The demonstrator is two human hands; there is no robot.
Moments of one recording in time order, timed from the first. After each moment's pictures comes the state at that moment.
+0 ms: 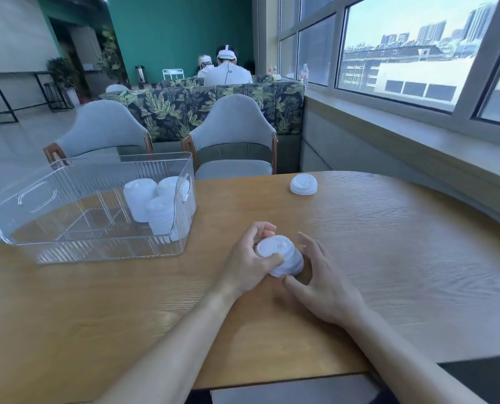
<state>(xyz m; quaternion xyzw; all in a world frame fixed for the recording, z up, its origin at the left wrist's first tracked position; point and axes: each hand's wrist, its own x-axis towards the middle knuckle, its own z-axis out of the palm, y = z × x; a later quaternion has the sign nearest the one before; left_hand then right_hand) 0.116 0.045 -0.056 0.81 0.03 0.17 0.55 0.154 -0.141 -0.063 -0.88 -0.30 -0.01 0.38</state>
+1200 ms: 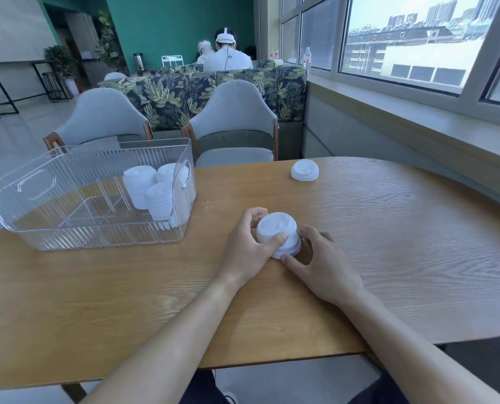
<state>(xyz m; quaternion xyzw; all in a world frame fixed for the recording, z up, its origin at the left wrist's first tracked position) 0.115 0.038 -0.063 0.82 0.09 0.24 0.51 0.162 -0.139 -0.067 -0.90 -0.26 -0.04 0.35</state>
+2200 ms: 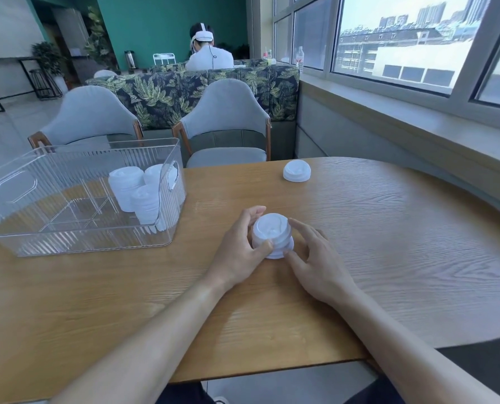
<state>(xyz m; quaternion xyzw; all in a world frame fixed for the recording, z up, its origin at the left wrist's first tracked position) 0.120 0.044 -0.060 0.86 0.01 0.20 0.47 0.171 -0.141 -0.069 -0.86 -0.29 -0.06 0.41</state>
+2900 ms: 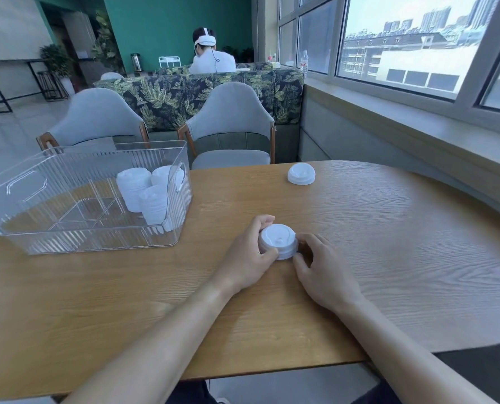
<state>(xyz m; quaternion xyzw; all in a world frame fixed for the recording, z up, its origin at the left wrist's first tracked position) 0.119 0.041 -0.062 0.89 0.02 0.15 0.43 0.167 -0.139 -0.074 -0.89 -0.27 -0.08 0.37</state>
